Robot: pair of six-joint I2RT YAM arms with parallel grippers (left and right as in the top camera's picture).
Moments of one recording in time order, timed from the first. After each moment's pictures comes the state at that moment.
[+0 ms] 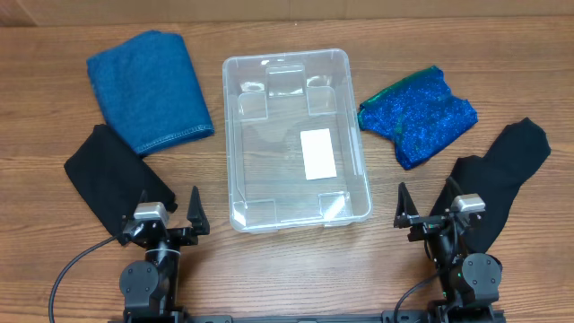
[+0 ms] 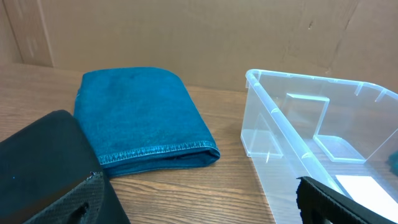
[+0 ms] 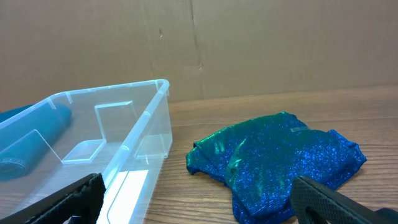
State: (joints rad) left arm 0.03 0.01 0.01 -0.08 0.01 -0.15; right arm 0.07 0.02 0.02 -0.04 -0.09 0.15
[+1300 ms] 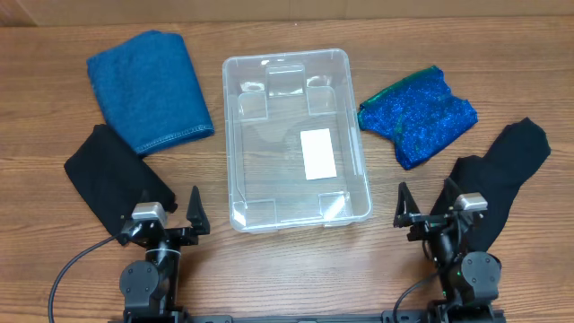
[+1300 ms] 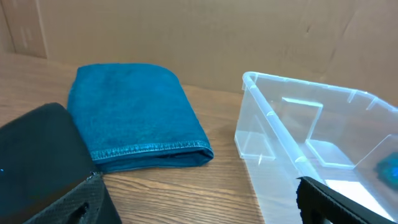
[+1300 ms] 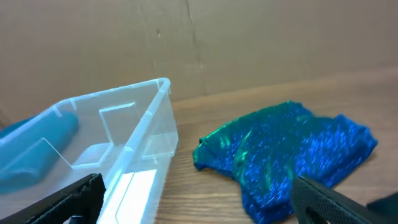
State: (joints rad) left arm 0.03 0.01 0.01 -0.08 0.02 -0.20; right arm 0.07 0.05 0.02 -0.04 -0.09 0.27
